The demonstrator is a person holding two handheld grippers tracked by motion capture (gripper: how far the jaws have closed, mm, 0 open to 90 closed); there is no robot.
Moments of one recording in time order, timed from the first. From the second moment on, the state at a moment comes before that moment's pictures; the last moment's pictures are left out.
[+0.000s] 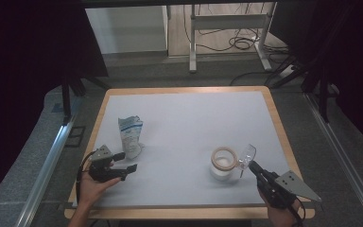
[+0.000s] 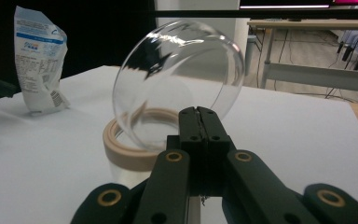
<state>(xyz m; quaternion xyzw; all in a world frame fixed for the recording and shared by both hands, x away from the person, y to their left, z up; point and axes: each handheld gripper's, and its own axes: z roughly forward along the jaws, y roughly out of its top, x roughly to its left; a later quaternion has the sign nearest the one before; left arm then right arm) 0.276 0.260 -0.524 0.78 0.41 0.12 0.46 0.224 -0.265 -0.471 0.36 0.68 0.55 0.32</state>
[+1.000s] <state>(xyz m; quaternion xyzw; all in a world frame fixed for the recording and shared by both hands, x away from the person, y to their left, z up) 0.270 0.257 -0.530 0.78 0.41 0.12 0.46 0.254 -0.212 -0.470 0.34 0.72 0.53 0.29</state>
